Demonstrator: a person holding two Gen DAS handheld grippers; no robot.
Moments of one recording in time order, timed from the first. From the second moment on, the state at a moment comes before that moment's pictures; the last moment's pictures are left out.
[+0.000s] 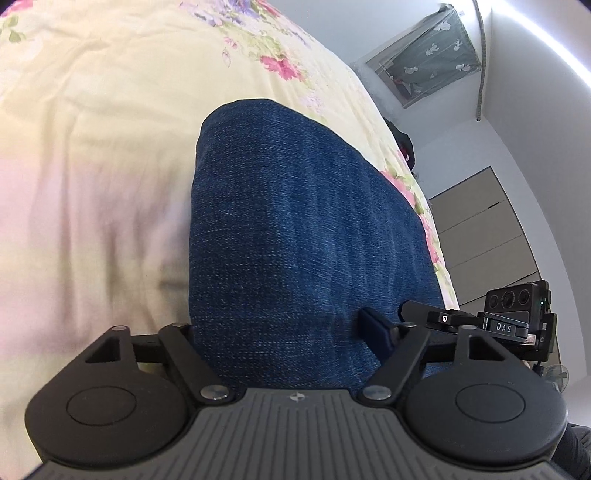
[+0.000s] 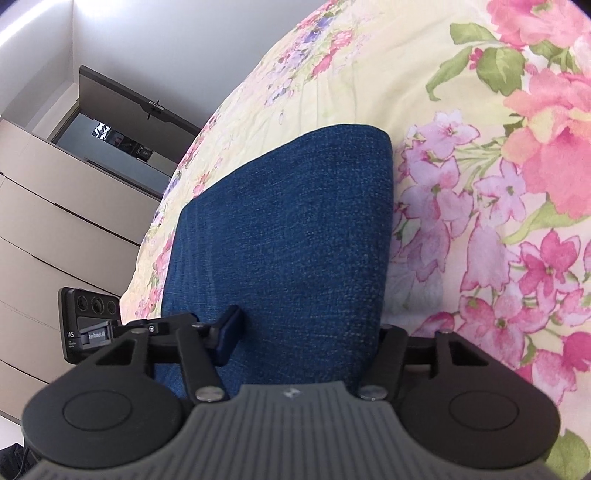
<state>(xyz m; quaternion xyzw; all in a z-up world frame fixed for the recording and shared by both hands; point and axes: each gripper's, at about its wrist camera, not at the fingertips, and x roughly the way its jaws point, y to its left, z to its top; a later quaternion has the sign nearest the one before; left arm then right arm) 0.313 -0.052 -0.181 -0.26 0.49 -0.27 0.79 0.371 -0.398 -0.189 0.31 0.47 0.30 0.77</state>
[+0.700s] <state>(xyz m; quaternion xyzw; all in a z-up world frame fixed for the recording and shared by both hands) 0.240 -0.003 -0.097 -0.26 0.44 -0.28 0.81 0.325 -0.342 -0.090 0.29 0.46 0.32 0.77</state>
